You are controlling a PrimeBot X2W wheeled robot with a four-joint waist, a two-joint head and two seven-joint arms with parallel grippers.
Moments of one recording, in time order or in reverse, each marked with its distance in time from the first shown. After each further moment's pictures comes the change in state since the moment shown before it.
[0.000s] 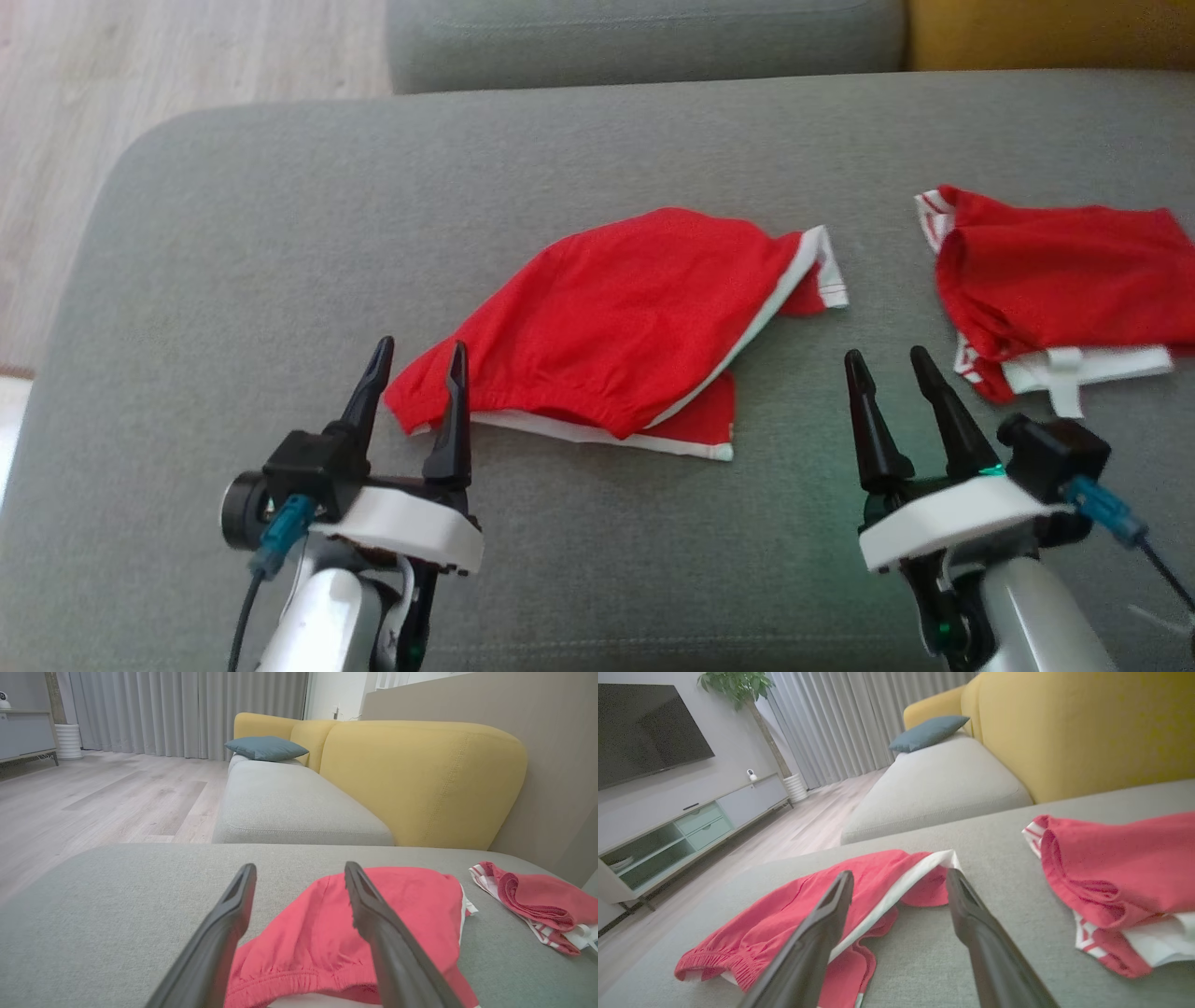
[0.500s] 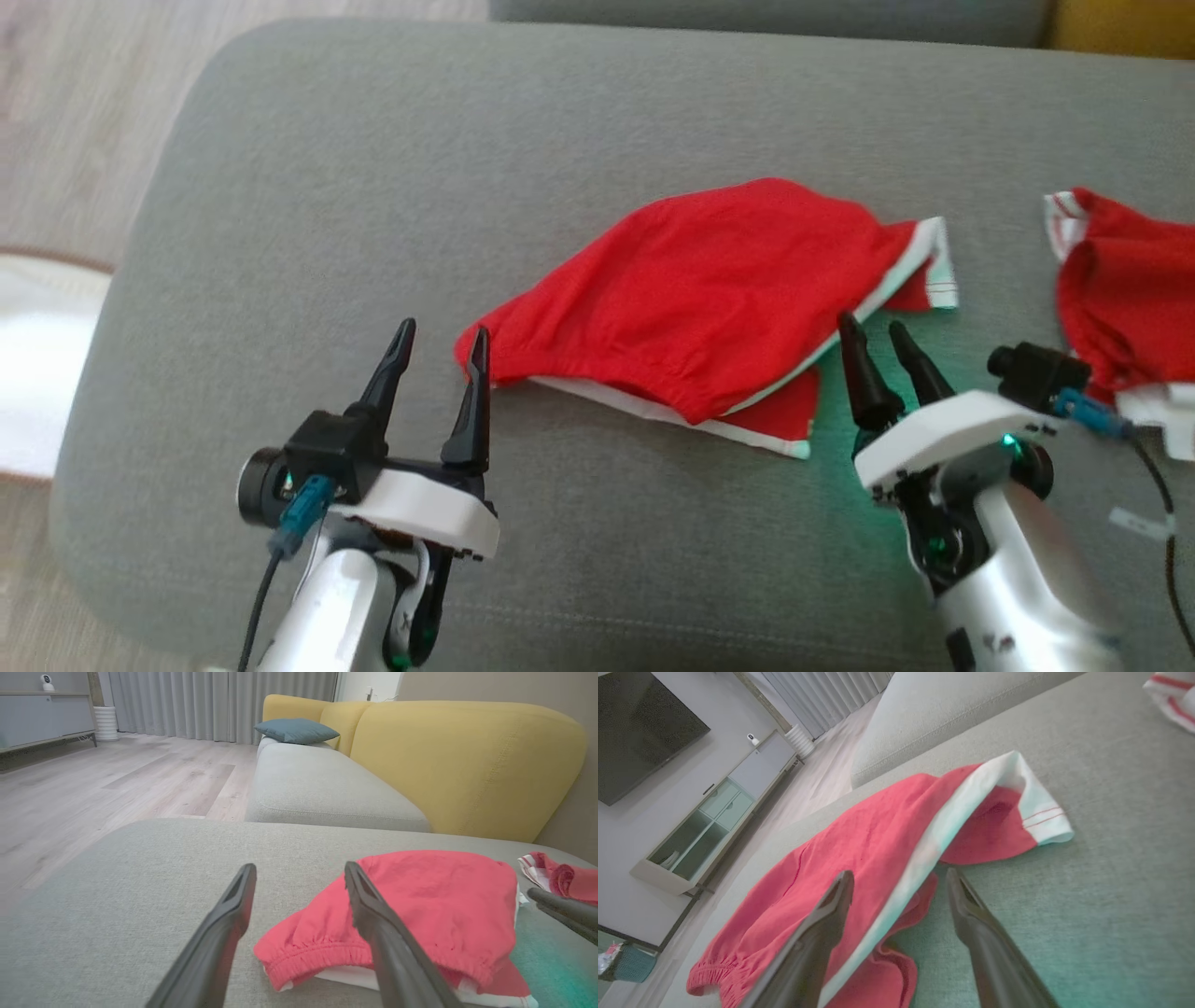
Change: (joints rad) left arm -0.040 0.000 -0.040 0.020 0.000 0.000 0.000; right arm -0.207 0.000 0.005 0.277 0.258 0.000 0.115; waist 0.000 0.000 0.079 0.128
